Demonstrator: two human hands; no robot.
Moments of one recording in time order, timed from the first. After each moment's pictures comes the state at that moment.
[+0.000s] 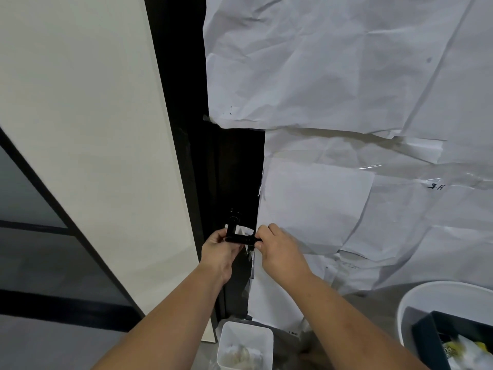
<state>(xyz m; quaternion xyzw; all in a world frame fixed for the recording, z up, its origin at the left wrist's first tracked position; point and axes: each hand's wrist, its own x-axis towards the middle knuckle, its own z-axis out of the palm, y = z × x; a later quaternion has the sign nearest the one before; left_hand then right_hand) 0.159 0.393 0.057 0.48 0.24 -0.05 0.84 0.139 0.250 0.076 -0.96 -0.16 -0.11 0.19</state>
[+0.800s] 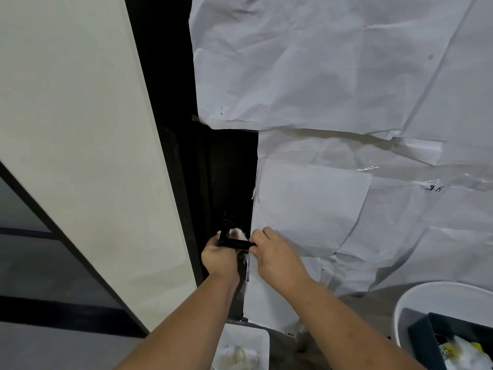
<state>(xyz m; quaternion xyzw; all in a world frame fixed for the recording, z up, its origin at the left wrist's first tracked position) 0.171 0.363 0.044 0.50 0.33 0.07 0.80 0.141 0.247 0.076 -0.96 -0.17 -0.09 0.19</state>
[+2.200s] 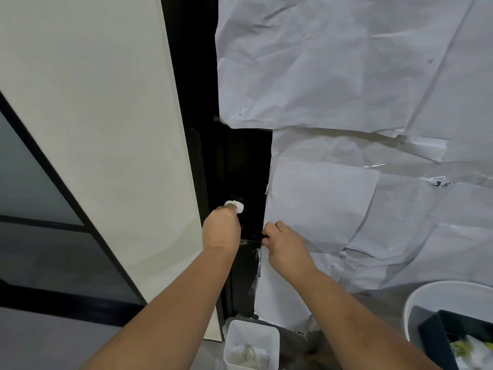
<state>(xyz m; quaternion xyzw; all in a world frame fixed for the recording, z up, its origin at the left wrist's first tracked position) 0.179 0.410 0.102 0.97 0.04 0.09 0.21 0.140 0.252 0.073 -0.97 -0.14 -0.10 0.17</state>
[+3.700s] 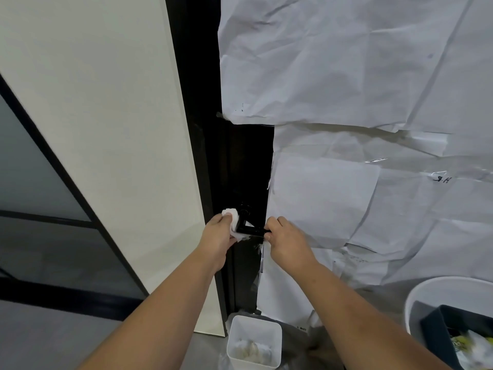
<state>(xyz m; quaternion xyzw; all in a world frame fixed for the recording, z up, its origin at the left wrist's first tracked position) 0.157 0.425 0.082 0.60 0.19 -0.06 0.78 0.141 0.252 0.072 -0.97 -0.14 -0.10 0.19</state>
